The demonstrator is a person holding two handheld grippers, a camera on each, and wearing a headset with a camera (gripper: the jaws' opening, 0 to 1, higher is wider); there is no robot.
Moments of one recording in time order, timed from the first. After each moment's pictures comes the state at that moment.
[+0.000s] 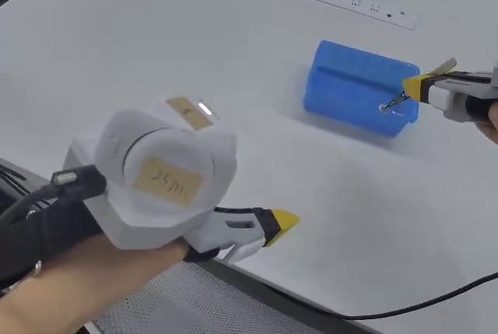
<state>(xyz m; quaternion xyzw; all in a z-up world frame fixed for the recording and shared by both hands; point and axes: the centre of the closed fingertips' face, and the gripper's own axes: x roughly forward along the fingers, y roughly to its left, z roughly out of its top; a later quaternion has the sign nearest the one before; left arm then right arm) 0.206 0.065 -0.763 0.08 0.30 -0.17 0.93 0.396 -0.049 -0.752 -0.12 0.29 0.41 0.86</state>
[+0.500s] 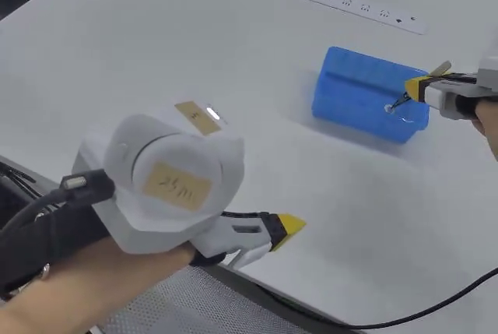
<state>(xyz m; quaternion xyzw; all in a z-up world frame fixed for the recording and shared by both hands) 0.208 0.067 -0.763 0.08 0.31 -0.16 0.93 0.426 -0.043 -0.782 -0.15 0.30 0.39 0.86</state>
